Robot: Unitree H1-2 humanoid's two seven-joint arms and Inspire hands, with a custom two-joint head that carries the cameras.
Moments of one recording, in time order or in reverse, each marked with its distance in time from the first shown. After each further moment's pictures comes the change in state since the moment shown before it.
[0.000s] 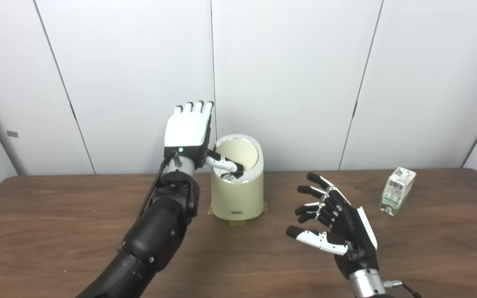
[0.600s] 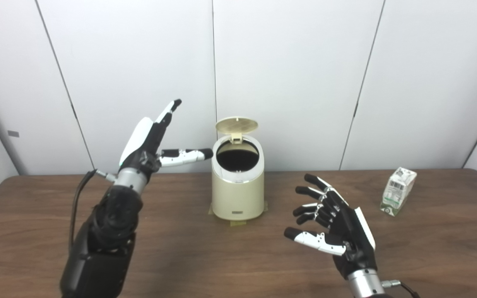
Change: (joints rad) left arm 0.288 0.065 0.412 -0.438 -0.809 -0.136 -0.181; right arm 0.002 -0.001 0.001 -0.003 -0.013 0.013 0.000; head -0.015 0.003
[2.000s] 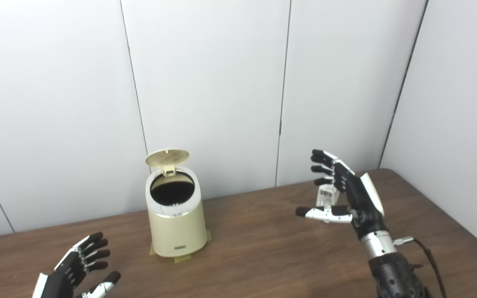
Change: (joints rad) left arm 0.320 -0.074 0.078 0.269 -0.351 -0.621 0.077; right arm -0.153 -0.325 -0.243 0.052 -0.189 -0.059 -0.076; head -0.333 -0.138
